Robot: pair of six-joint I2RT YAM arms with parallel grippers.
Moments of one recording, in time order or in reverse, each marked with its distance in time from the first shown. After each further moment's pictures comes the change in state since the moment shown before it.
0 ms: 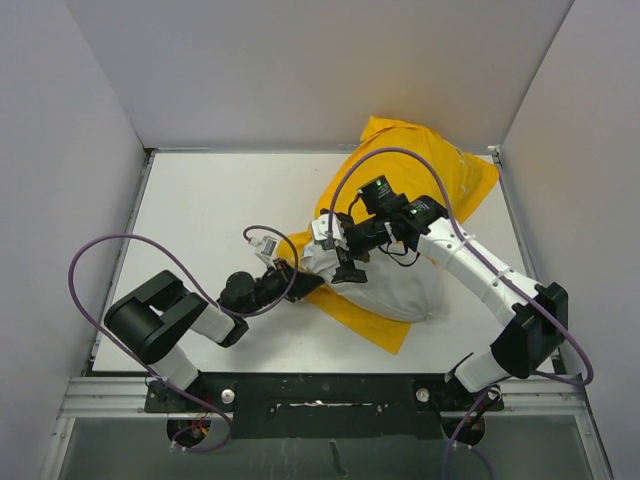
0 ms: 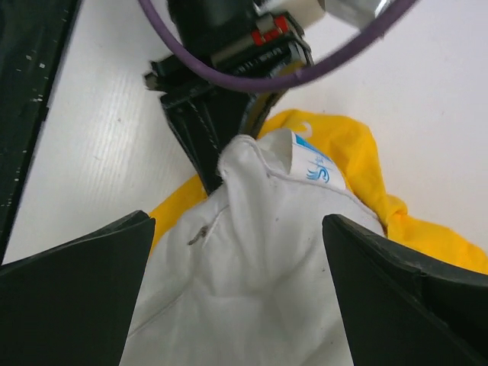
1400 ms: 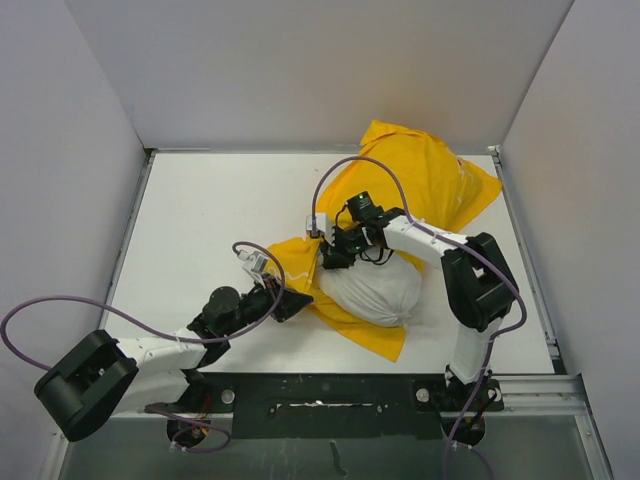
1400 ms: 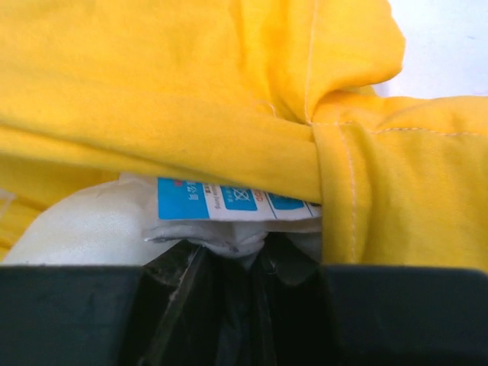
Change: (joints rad) left arm -0.071 -0.542 -0.140 -0.475 -0.061 0.149; right arm -0.087 0.356 -0.180 0.465 0.137 0.245
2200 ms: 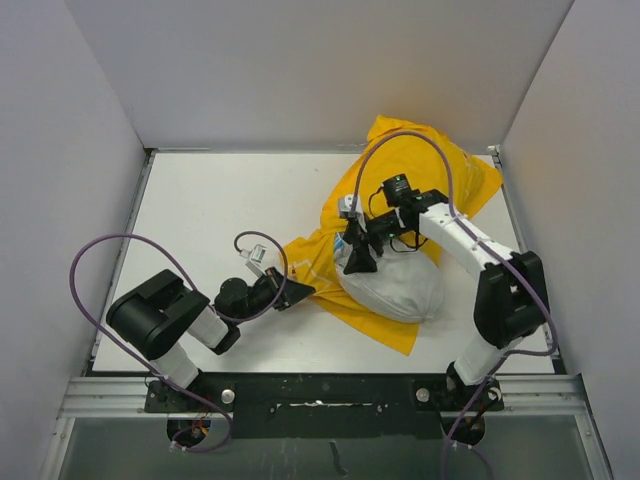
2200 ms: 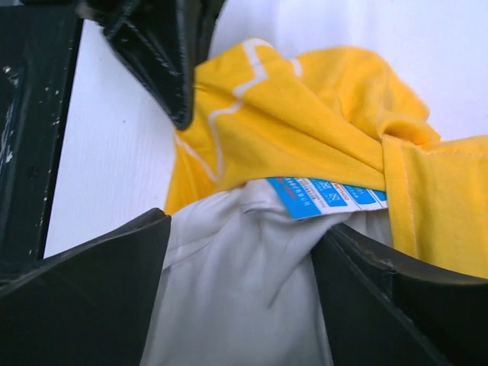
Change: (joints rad) left arm 0.119 0.564 0.047 0.463 0.074 -0.305; right arm -0.142 -0.110 0.055 -0.293 -0.340 -0.074
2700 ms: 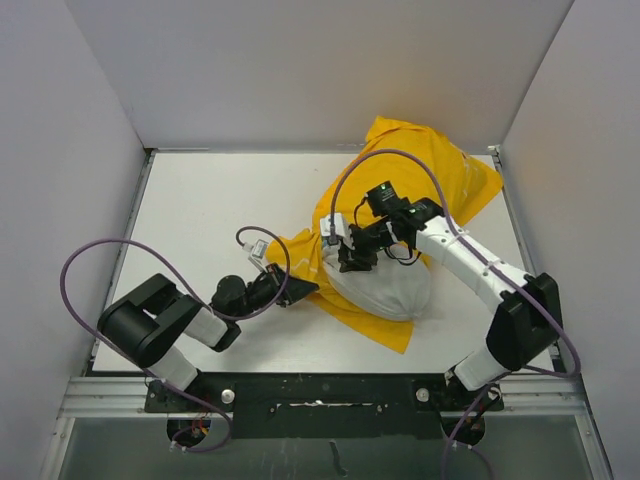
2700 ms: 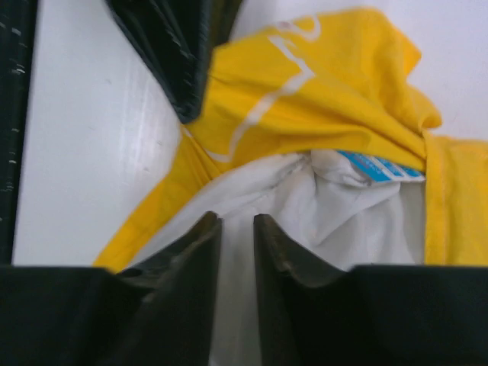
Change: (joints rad) left arm 0.000 -0.036 0.023 0.042 0.071 0.012; right arm 0.140 -0.230 0.014 -0.135 0.227 -0.116
